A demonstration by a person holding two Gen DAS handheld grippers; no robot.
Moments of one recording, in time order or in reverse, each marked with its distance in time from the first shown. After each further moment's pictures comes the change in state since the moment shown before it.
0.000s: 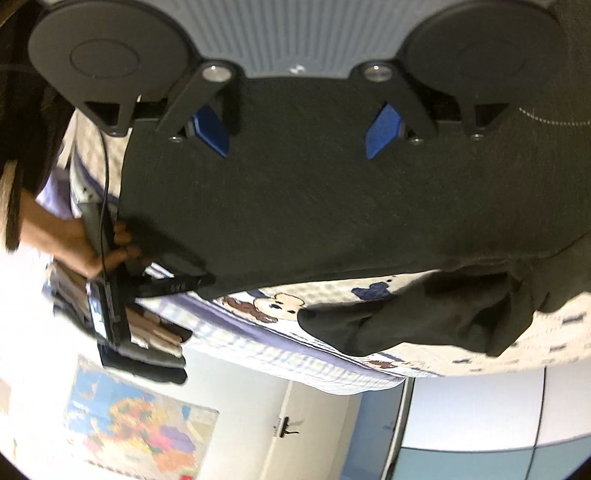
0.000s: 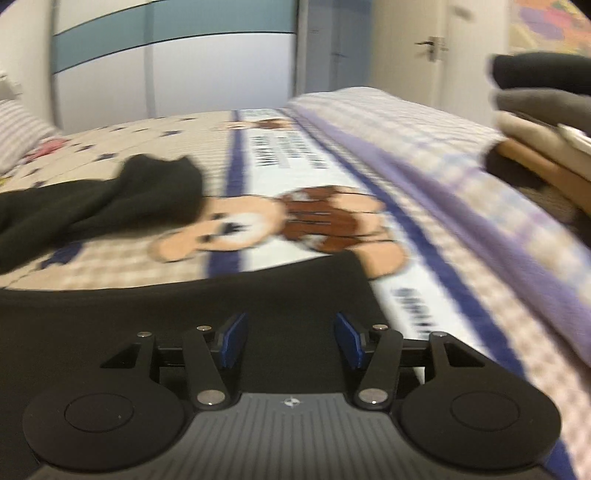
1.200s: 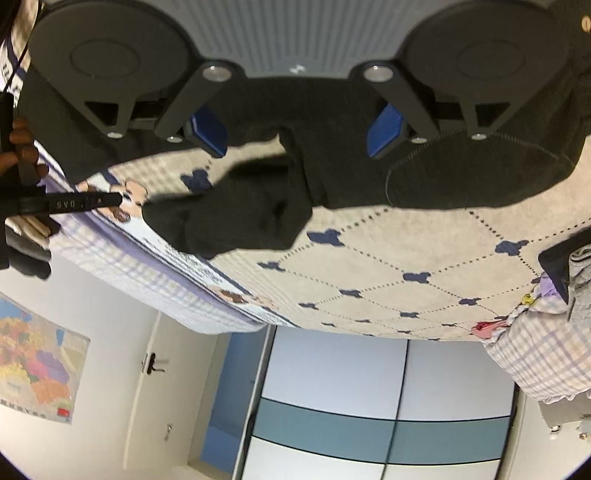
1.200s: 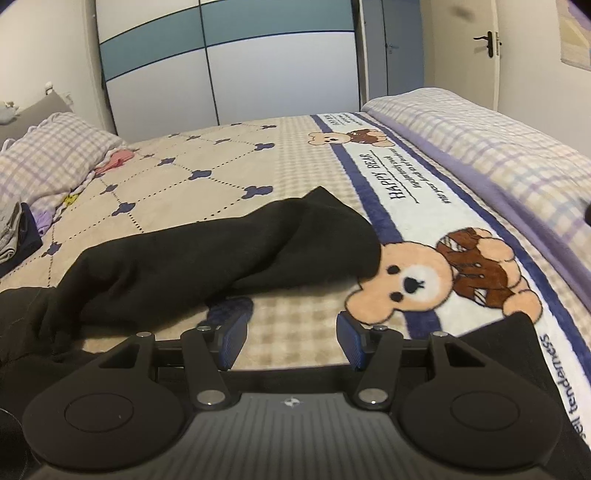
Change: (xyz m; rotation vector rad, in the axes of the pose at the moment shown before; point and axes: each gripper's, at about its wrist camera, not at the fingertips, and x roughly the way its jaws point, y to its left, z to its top) left arm -0.065 0.098 0.070 -0.226 -0.165 0.374; right arm -0.030 0.143 0.068 -0.009 0.042 0.219
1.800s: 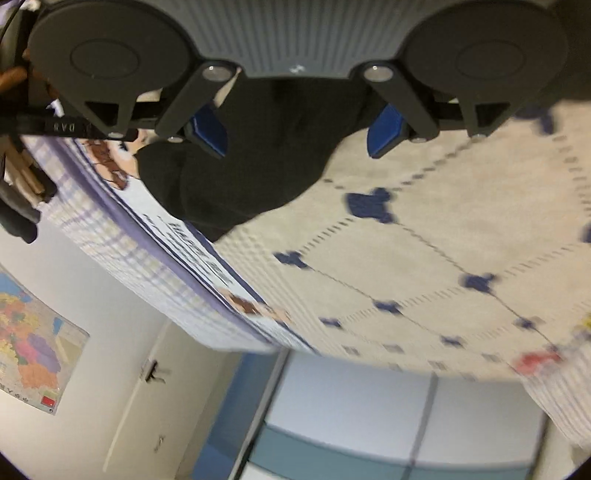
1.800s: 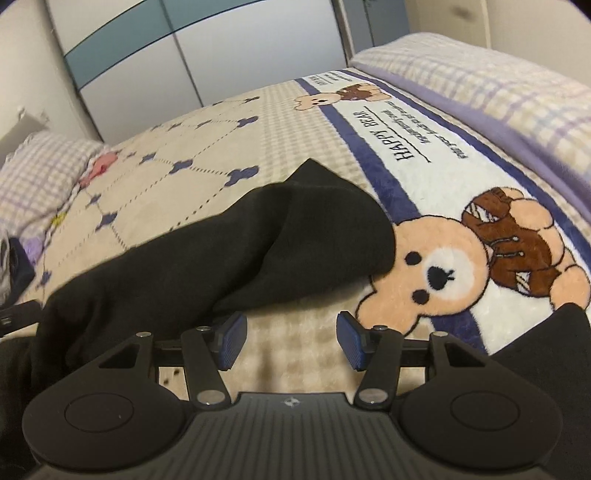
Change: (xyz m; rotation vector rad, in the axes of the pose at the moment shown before) left arm 0.152 -0.001 0.087 -0.097 0.169 -0.142; right arm 0.065 -0.031 0.023 0.178 0.114 0.050
